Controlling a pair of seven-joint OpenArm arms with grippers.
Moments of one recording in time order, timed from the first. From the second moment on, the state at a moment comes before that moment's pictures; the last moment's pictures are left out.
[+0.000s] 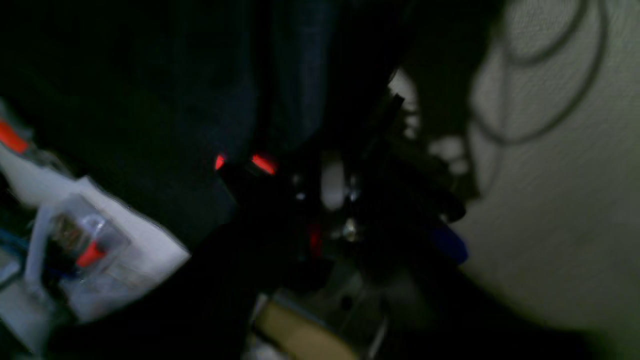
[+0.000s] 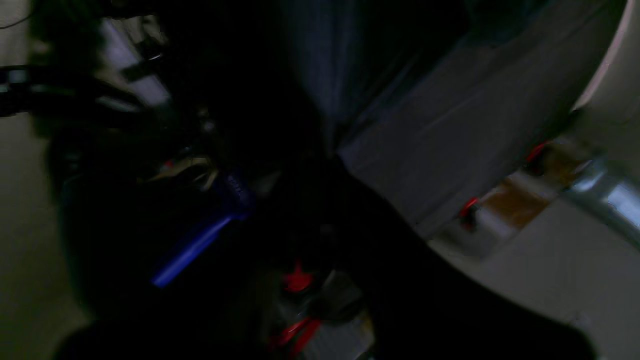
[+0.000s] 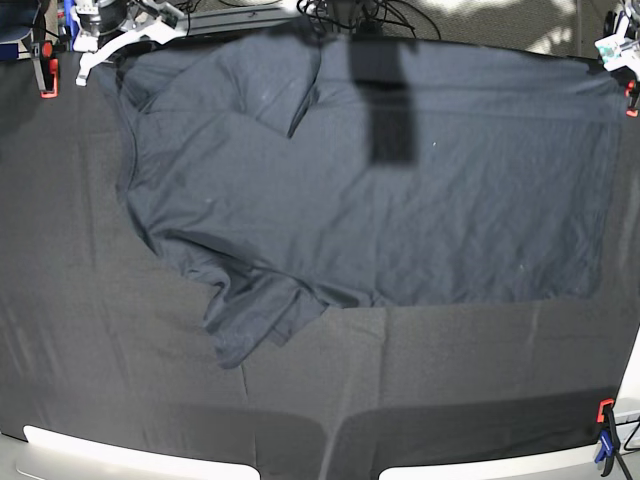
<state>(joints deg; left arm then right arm) 53.3 -51.9 -11.6 94.2 19.9 -22.0 5.4 -50.3 51.3 -21.8 117.6 -34.6 2.4 -57.0</state>
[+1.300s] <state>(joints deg) 14.8 -34.9 -31.7 87.3 -31.9 -27.6 24.9 -11.9 23.6 -7.8 120.8 8.4 6.8 -49.4</state>
